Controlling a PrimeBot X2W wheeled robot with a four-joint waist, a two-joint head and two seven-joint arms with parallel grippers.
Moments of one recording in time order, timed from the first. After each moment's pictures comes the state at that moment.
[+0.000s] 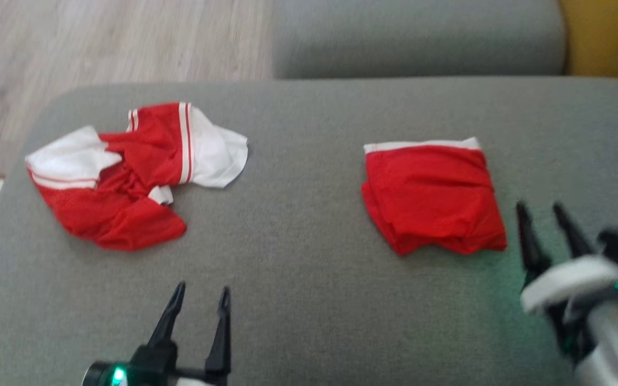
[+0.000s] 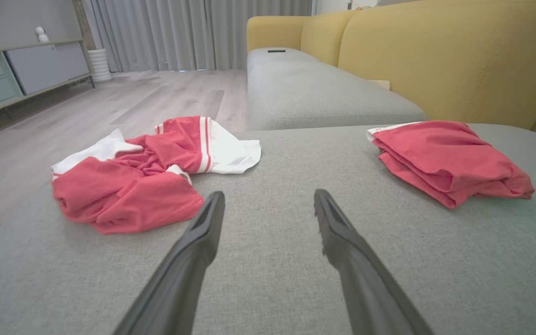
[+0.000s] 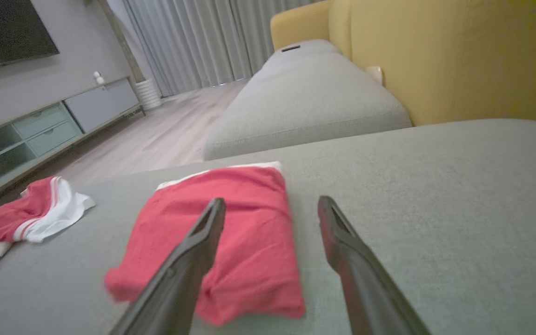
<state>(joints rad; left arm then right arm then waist) 0.23 0.06 -0.28 0.00 -0.03 0.11 -0.26 -0.20 -0.25 0.16 0.52 0.48 0.12 -0.18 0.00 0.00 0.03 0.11</state>
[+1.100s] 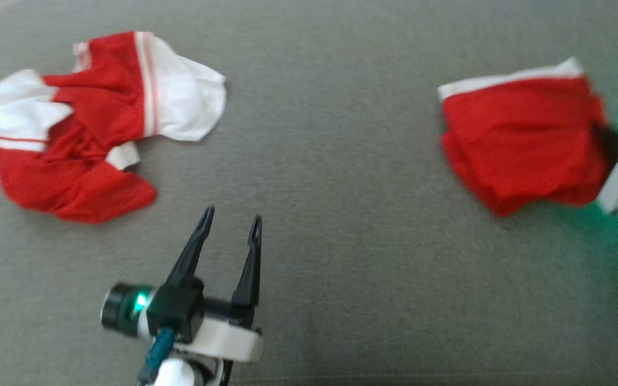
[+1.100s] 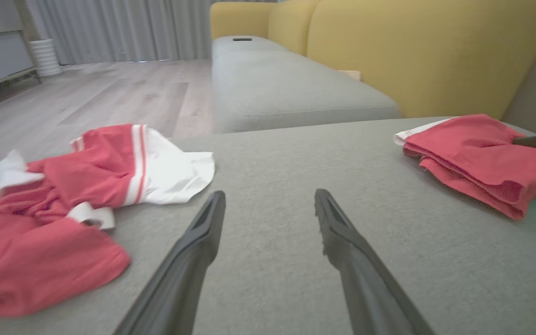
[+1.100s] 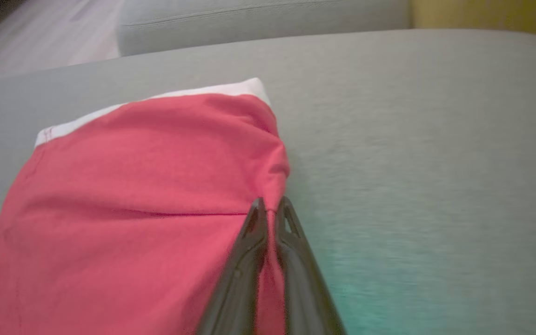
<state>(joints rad) 0.03 0.06 -0.38 -0.03 -0.04 0.12 -0.26 -0.63 -0.59 0.53 0.75 0.83 0.12 0.12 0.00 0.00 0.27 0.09</state>
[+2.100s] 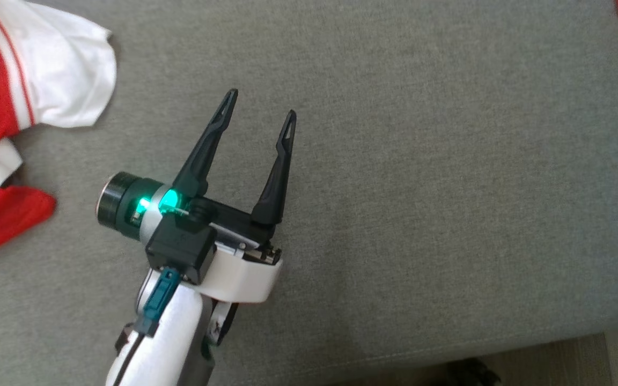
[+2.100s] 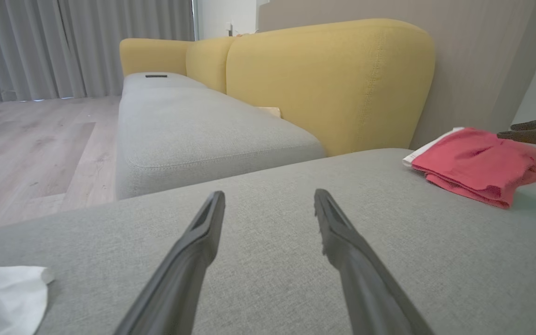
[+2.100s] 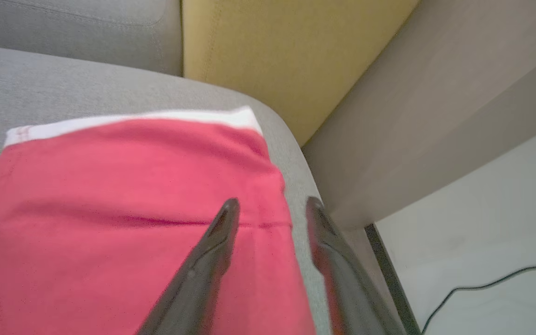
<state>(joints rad) -0.27 0.06 -0.44 -0.13 0.00 0.07 -0.26 -1.03 -0.74 0.34 1.04 0.40 0.12 -0.02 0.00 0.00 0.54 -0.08</state>
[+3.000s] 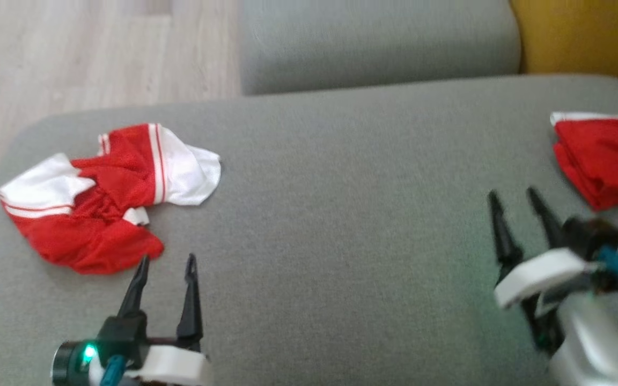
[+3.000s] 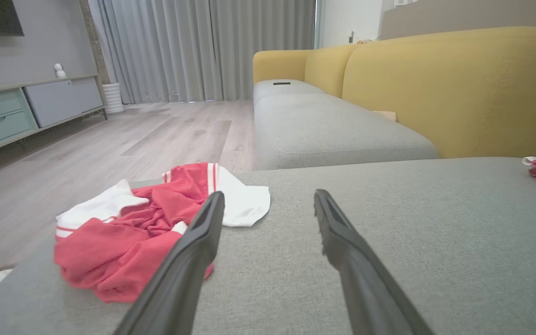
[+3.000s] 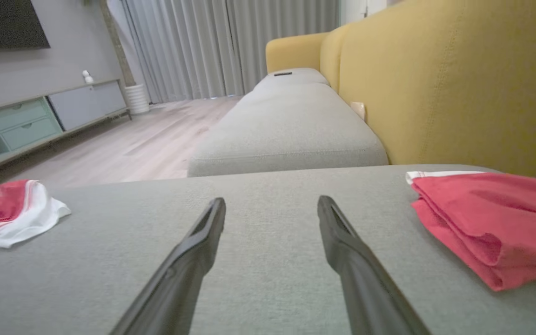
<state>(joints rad) 0.13 0.09 -0.24 0.03 -0.08 0.18 -0.26 -0.31 -0.22 0.20 0.63 0.34 0.12 -0.25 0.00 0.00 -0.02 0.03</state>
